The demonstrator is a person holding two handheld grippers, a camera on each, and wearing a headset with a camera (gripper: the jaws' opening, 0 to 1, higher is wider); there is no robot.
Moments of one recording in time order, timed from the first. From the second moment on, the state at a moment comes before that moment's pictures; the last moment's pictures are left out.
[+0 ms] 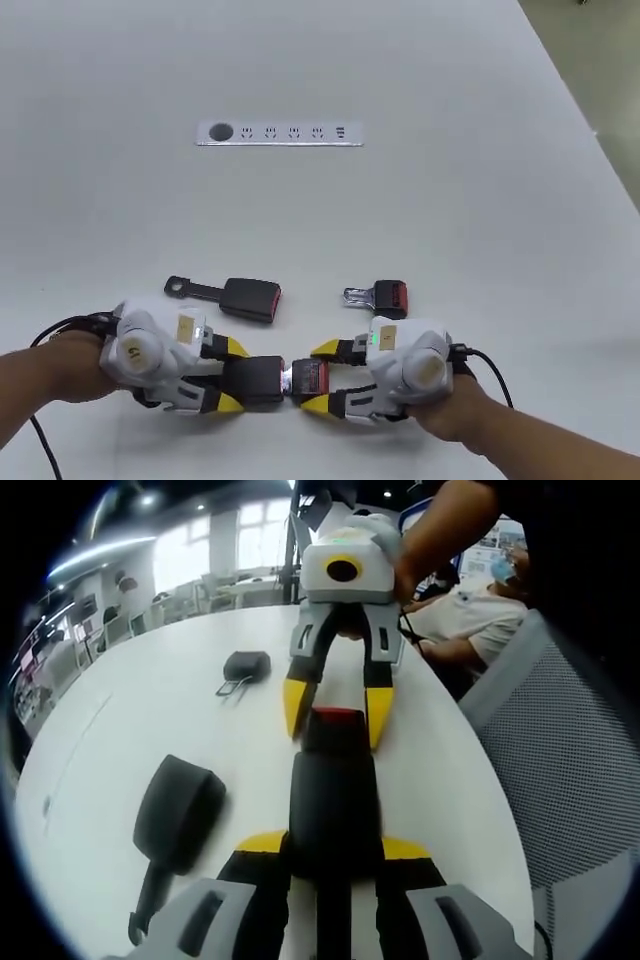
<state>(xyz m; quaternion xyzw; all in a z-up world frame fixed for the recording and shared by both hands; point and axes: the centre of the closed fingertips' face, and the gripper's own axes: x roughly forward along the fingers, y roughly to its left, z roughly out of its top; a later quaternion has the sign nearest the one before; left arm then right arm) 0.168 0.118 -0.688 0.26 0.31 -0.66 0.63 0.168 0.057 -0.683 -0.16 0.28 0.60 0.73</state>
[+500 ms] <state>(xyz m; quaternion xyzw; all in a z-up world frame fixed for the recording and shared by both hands) 0.175 0.107 -0.662 0.25 0.31 -0.63 0.66 0.177 0.052 -0.670 -0.14 0.29 0.57 0.76</state>
